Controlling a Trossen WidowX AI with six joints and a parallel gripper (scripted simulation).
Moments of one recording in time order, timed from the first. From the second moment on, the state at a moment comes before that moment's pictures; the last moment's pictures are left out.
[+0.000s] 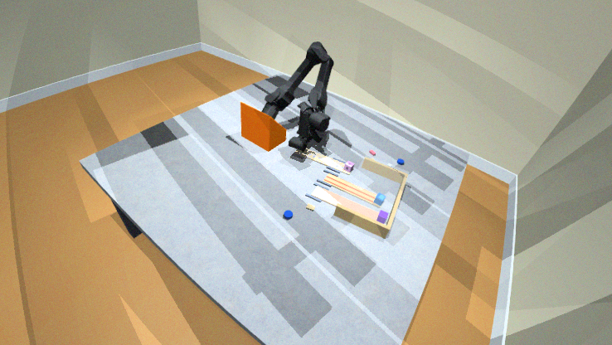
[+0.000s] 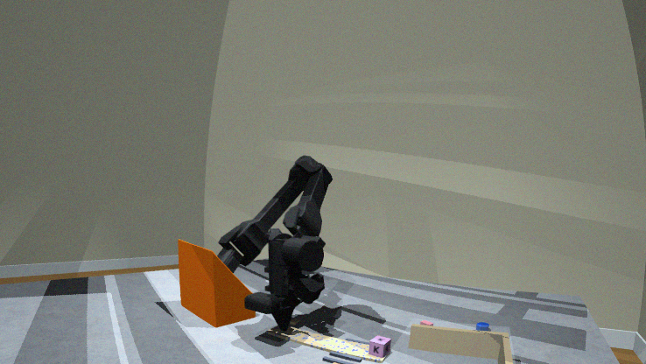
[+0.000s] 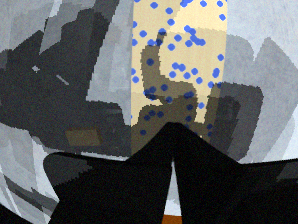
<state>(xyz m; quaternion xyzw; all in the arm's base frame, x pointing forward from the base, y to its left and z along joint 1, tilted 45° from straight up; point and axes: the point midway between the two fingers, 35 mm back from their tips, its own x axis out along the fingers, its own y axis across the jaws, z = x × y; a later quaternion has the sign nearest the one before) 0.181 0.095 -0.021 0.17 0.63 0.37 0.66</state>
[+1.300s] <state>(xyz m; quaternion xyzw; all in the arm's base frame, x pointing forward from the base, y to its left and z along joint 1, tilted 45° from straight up) 0.173 0.086 -0.015 0.17 0.64 0.37 0.65</state>
